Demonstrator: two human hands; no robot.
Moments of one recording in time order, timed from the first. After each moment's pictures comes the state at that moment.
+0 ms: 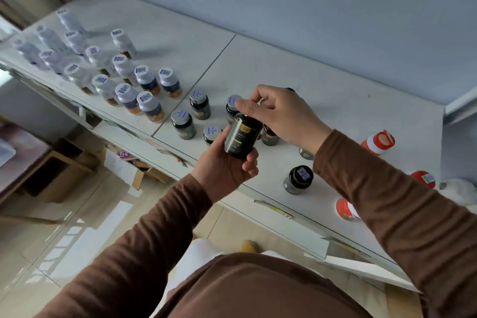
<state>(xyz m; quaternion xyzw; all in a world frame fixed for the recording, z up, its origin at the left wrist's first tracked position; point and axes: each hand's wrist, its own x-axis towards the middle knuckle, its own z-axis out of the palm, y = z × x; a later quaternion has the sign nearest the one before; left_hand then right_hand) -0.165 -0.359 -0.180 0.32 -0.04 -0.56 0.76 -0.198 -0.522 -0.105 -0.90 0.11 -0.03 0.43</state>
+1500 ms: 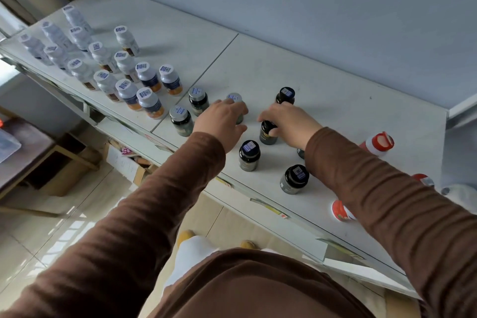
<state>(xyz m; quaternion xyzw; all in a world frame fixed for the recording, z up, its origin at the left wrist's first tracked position) -0.116 -0.395 -0.161 0.91 -0.37 -0.06 0.16 -0.180 -0.579 -0.181 -0.99 0.03 0.11 0.11</state>
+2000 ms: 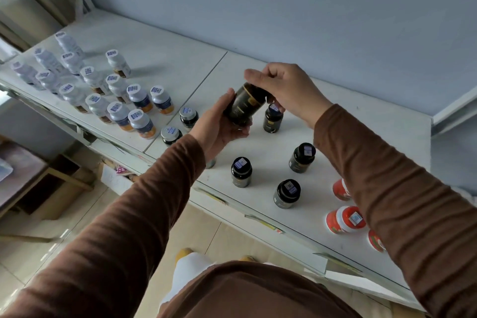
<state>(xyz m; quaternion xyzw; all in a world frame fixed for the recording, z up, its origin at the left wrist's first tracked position) -0.104 -0.415 -0.138 0.51 -0.13 -0.45 0.72 -0.165 -0.581 -0.083 -0.85 0.16 -0.10 0.48</state>
